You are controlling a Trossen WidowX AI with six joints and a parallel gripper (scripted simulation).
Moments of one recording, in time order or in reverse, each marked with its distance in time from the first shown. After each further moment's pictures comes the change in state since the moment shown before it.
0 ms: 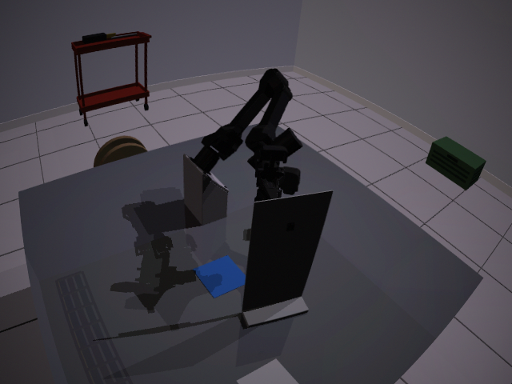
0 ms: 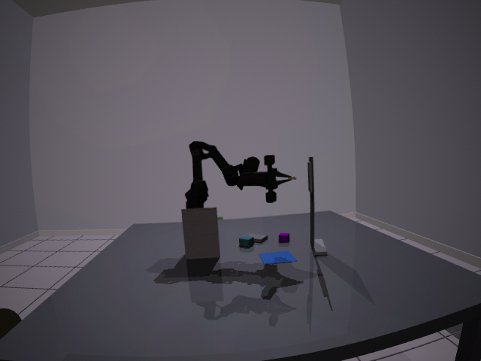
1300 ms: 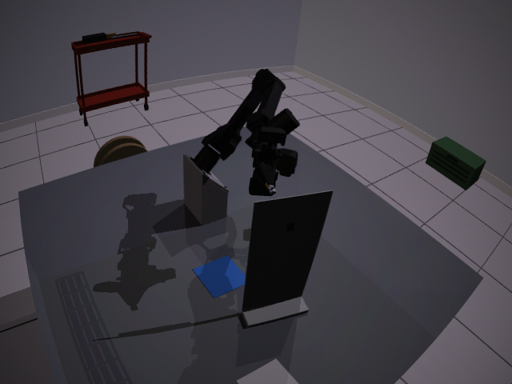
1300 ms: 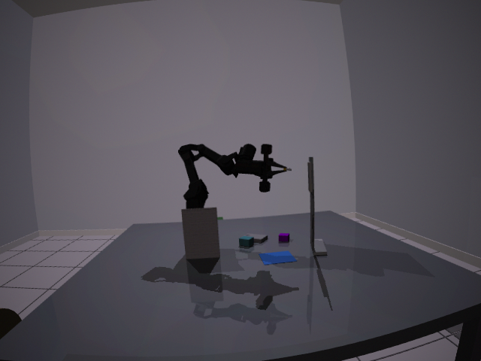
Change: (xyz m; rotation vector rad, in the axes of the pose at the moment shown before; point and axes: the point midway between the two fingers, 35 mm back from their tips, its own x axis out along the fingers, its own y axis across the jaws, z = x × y) arm -0.014 -0.039 -0.011 -0.041 0.002 0.086
